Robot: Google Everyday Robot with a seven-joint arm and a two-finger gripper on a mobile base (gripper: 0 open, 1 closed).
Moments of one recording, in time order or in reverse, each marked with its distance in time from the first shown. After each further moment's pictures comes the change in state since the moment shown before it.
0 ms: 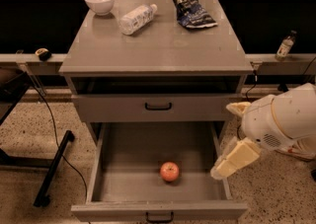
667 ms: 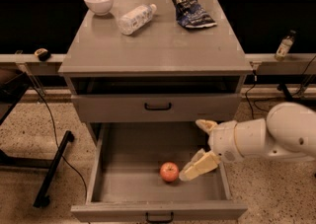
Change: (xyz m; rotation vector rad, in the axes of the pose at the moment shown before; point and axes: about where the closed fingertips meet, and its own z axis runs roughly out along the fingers) arm -0.001 -0.007 0.122 -0.079 -0.272 0.040
